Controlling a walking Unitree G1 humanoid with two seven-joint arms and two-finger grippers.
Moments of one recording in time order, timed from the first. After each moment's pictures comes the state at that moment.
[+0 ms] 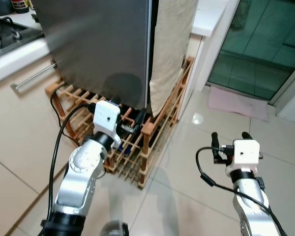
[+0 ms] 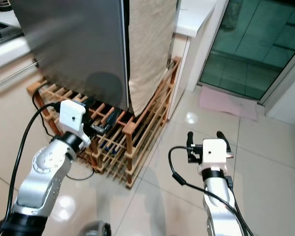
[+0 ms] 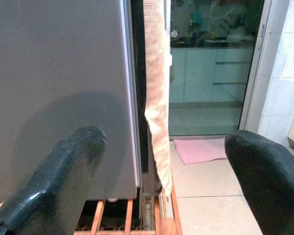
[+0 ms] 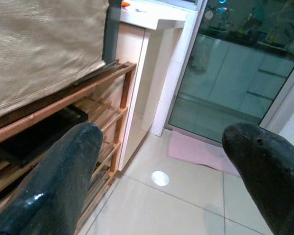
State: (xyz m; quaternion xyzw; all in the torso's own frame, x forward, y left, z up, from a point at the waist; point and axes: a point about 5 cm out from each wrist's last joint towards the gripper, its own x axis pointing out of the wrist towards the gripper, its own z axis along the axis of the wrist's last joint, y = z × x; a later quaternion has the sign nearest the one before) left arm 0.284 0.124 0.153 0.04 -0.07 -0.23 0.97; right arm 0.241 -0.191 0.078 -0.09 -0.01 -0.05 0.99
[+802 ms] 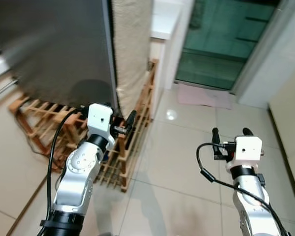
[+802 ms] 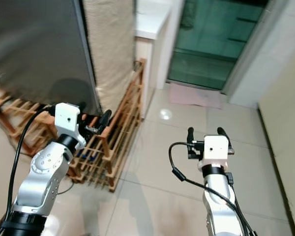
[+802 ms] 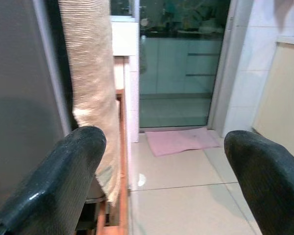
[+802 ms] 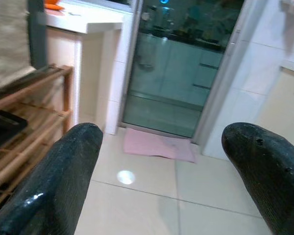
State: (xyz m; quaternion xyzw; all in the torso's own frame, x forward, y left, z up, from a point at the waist) left arm 0.290 0.139 0.136 0.03 -0.03 -0.17 0.99; right arm 0.246 -0.192 0.084 -0.08 -0.03 -0.05 1.00
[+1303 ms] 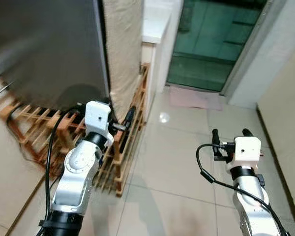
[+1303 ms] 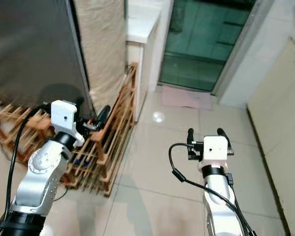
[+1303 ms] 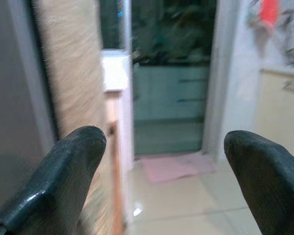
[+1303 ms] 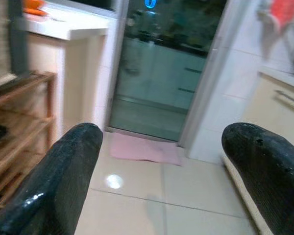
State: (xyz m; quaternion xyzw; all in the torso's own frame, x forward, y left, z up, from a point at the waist) left arm 0.288 0.137 0.151 0.02 -0.08 -0.17 0.98; right arm 0.246 -0.193 0.082 -0.09 -0.02 -0.05 0.99
